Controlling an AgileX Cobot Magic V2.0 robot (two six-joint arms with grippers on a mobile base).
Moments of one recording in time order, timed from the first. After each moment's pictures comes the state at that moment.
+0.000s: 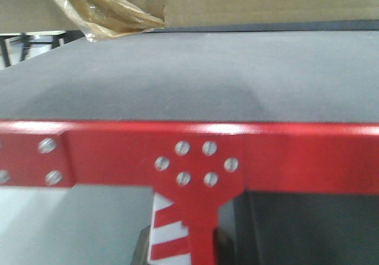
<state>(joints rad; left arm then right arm) -0.54 1.25 -1.66 0.49 1.19 -0.46 0.44 1.20 -1.62 0.09 1.03 0.08</state>
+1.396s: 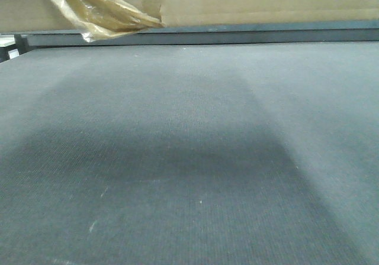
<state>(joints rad) -0.54 1.25 -1.66 0.50 1.19 -0.46 0.44 1.21 -1.62 0.09 1.03 0.08</state>
